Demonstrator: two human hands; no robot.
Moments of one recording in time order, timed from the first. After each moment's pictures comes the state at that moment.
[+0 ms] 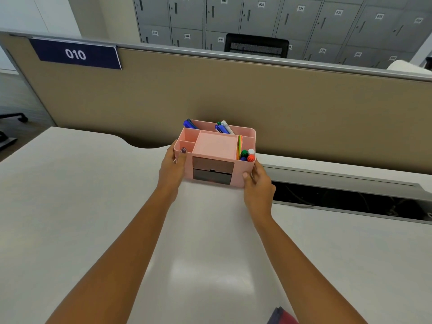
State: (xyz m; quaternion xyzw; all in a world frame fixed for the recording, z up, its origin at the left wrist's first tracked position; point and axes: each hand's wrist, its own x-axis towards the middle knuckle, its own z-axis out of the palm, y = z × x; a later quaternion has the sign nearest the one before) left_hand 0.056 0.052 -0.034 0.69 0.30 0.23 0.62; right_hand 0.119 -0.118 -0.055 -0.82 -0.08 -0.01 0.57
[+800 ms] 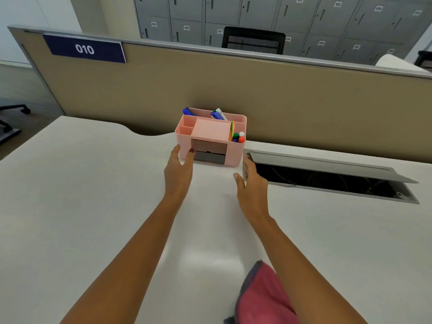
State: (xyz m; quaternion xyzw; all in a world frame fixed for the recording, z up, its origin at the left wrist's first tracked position) left_hand 0.005 -0.019 -0.007 0.73 0.39 0.22 0.52; right_hand 0.062 -0.161 -0.036 -0.88 -0.17 0.01 0.45
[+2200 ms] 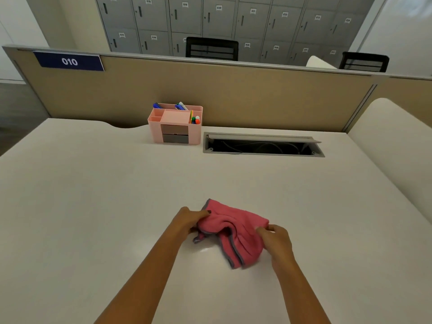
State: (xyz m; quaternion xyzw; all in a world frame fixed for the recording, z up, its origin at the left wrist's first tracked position) left_hand -0.151 -0.194 -0.023 0.65 0.40 -0.09 0.64; right_hand -0.122 -0.405 -0.033 -0.83 0.16 0.17 0.51
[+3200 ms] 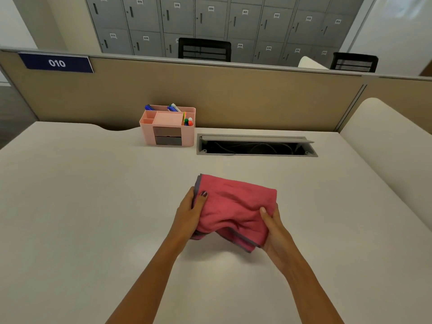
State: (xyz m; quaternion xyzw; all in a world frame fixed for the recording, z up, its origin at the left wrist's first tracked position) left_hand -0.160 -0.215 -0.004 0.73 0.19 0.09 0.65; right_hand -0.115 -0.421 -0.011 -0.59 0.01 0.25 0.77
